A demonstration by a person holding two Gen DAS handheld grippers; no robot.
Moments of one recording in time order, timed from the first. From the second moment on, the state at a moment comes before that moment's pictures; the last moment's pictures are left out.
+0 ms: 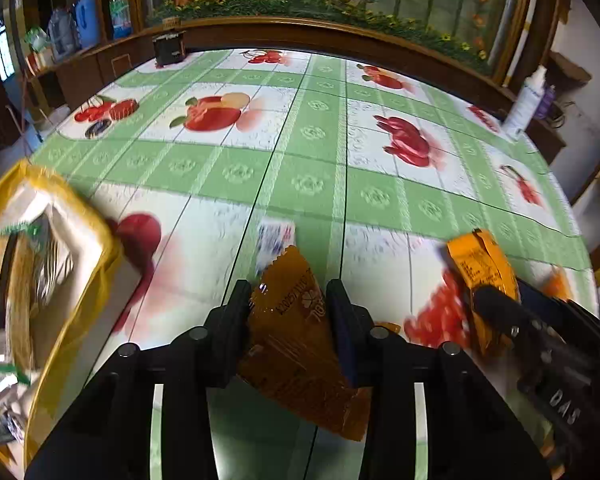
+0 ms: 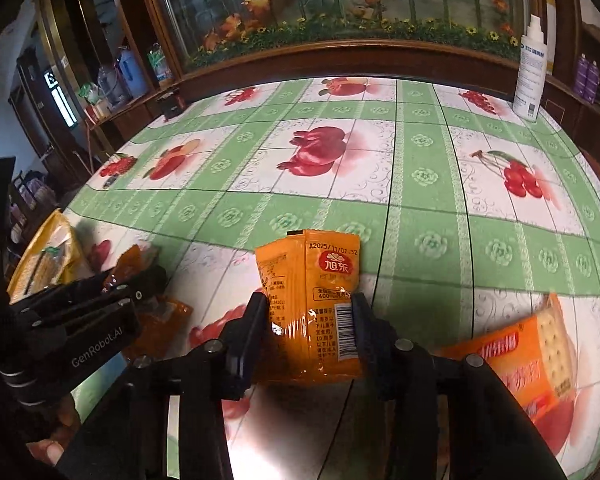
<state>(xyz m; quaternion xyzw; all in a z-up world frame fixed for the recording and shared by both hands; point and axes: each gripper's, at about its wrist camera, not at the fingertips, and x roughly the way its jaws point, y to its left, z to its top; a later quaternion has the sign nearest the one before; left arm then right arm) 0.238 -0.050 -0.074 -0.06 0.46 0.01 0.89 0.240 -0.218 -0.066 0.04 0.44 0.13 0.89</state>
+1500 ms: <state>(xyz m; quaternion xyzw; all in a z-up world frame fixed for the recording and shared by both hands) 0.035 0.074 -0.017 -0.06 0.38 0.08 0.92 0.059 -0.142 -0.022 0.18 0.39 0.34 0.84</state>
